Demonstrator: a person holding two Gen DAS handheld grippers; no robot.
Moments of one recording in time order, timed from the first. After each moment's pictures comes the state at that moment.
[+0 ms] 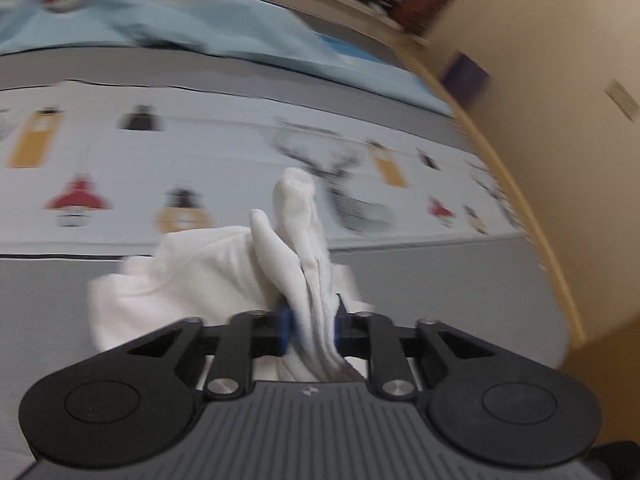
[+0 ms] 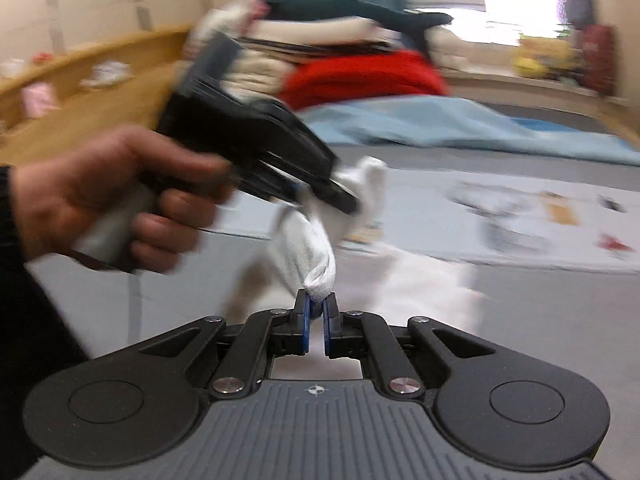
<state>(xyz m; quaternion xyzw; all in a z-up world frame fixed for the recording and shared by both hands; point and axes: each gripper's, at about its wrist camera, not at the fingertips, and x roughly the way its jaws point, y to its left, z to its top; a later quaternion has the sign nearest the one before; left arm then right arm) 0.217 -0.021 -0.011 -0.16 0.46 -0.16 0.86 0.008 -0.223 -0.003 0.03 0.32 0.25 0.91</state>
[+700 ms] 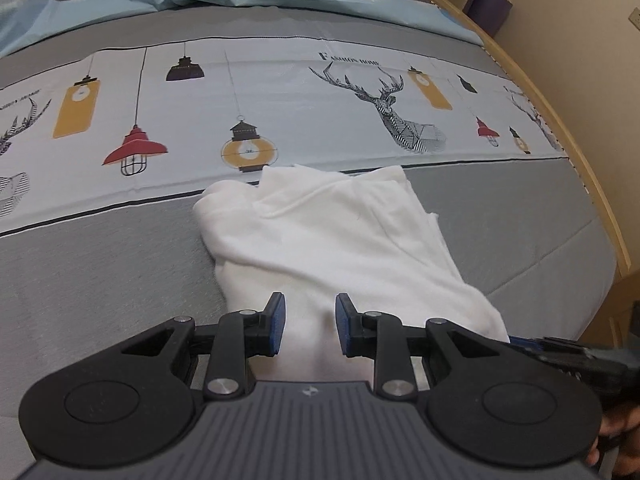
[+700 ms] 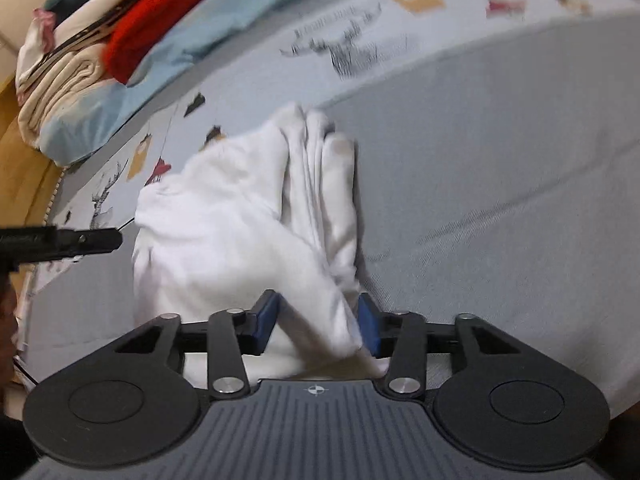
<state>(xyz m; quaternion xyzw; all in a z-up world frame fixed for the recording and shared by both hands) 0.188 0.023 -0.046 -0.06 0.53 -0.12 0.84 0.088 -0.256 -0.093 0.25 0.51 0.15 0.81</state>
